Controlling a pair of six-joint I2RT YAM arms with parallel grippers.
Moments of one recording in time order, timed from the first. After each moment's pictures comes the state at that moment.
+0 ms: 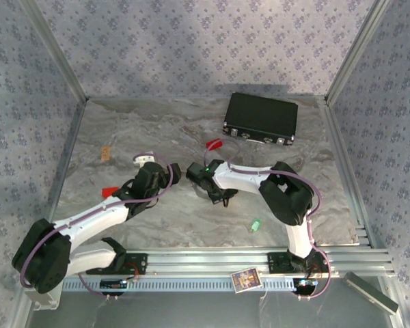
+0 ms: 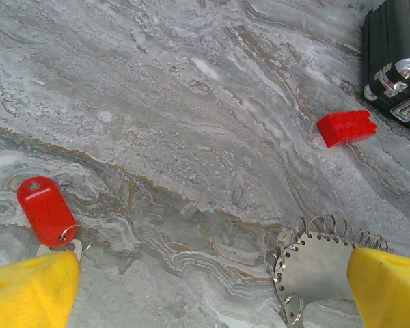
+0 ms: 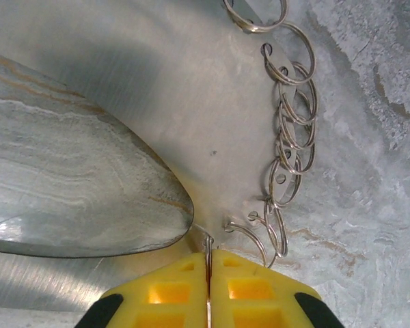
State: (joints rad) left arm -0.66 1.13 0.51 -0.01 -0.35 -0.76; right arm 0.93 1.95 1.31 -0.98 0.40 0.64
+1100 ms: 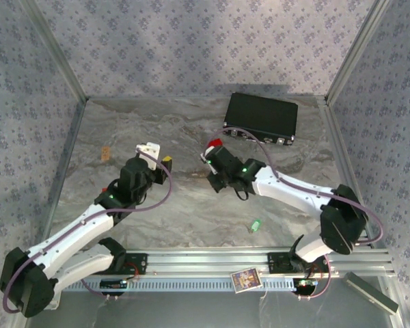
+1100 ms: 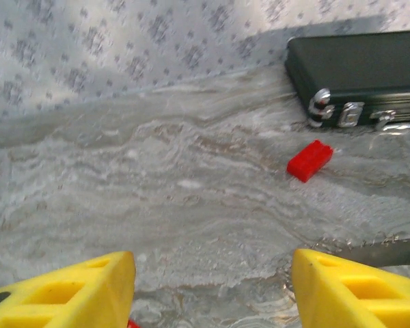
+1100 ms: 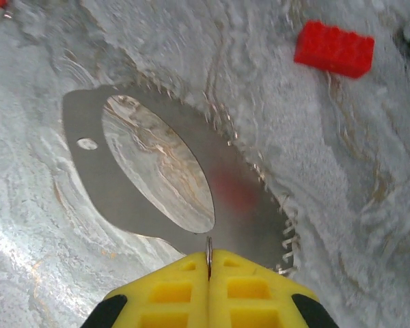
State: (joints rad) left arm -0.66 0.90 0.60 -0.05 -0.32 -0.08; right arm 0.87 1.47 1.09 -0.54 0.19 0.06
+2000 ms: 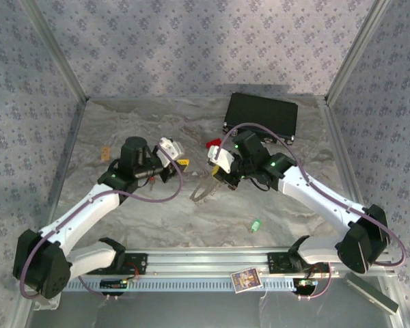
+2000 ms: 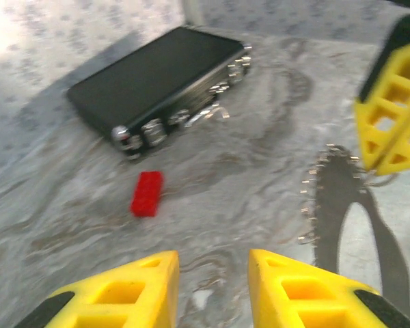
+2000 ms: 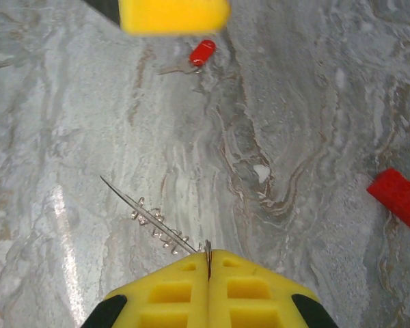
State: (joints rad) left arm -0.52 1.12 0.77 -0.08 0.51 0.37; right arm 0.70 1.30 1.10 -0.58 -0.35 -0.46
